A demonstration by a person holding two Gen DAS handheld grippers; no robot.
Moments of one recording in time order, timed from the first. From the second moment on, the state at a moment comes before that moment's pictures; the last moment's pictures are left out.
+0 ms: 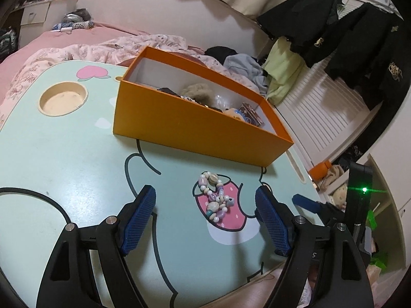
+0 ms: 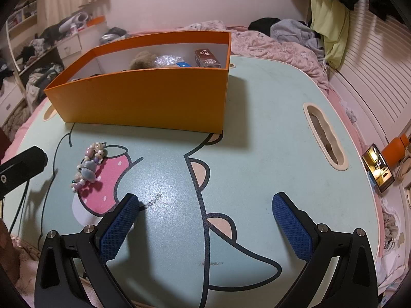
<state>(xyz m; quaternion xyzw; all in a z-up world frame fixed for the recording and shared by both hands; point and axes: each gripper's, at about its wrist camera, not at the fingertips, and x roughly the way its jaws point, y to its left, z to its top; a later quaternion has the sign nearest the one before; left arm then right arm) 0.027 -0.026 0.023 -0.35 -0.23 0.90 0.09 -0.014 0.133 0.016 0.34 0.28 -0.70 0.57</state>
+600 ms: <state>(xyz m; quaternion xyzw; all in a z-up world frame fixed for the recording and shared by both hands) 0.041 -0.050 0.021 -0.31 -0.28 0.90 0.08 0.025 -0.018 0.109 0.43 0.26 -0.53 0.68</state>
